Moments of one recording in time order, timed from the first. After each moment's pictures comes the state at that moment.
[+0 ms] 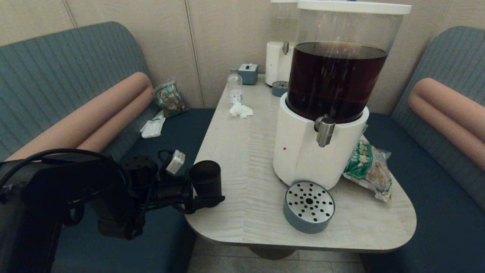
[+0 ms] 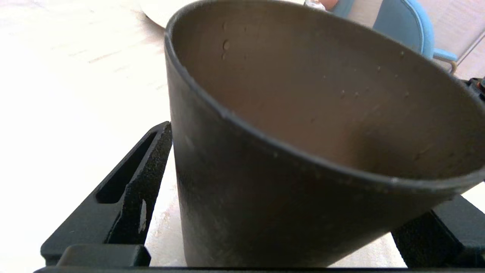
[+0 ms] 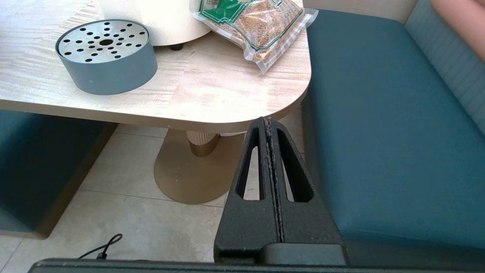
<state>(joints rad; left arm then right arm) -0.12 2.36 -0.83 -1.52 -1.20 -0.04 -0.01 0.00 0.00 0.00 0.01 -0.01</state>
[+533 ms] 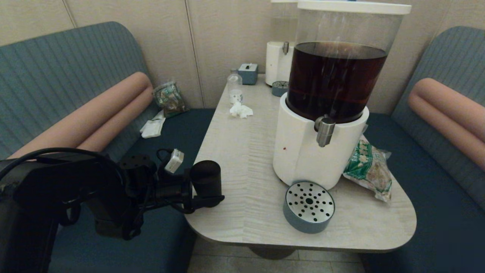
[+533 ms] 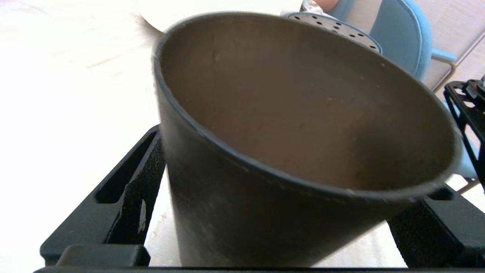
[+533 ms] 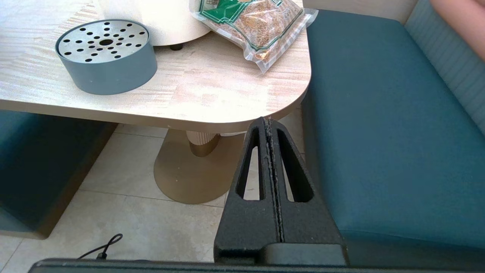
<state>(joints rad) -0.12 2.34 -0.81 -1.52 -1.20 -0.04 -0.01 0.00 0.00 0.00 0.01 -0.01</state>
